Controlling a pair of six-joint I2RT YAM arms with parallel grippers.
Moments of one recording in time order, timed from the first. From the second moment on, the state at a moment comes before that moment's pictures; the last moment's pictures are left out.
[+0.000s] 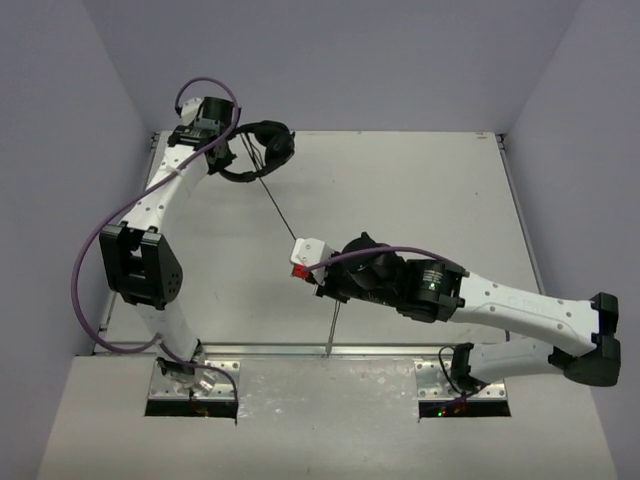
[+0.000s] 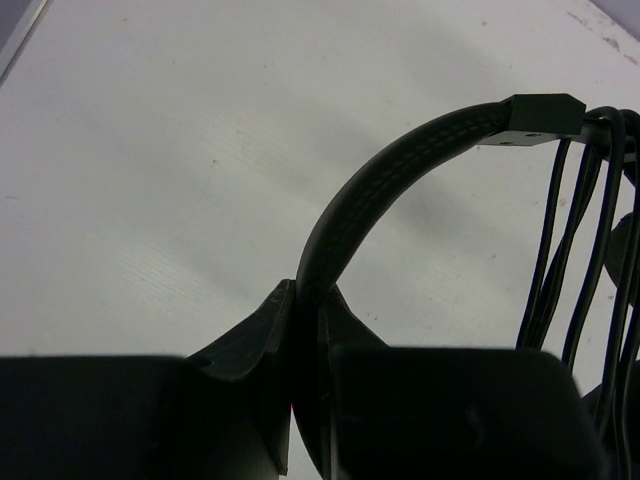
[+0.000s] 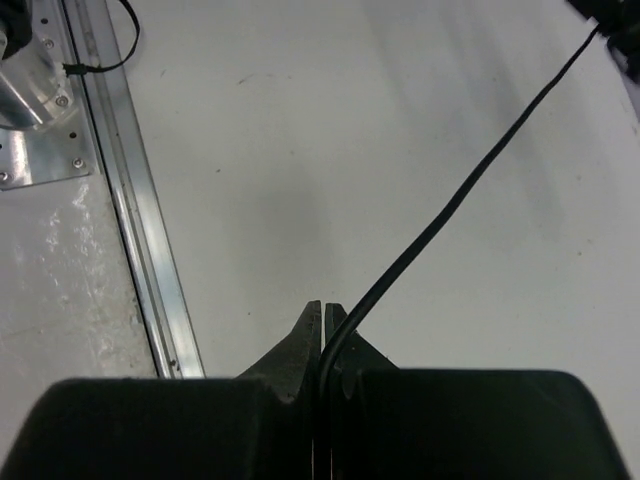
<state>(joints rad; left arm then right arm) -0.12 1.80 1.78 -0.87 -0.46 -0.66 1.23 1.17 1.06 -0.41 0.15 -0.25</state>
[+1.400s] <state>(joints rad) -1.00 0.80 1.07 -0.64 -0.55 -0.43 0.53 1.50 1.48 -0.50 -0.06 -0.39</state>
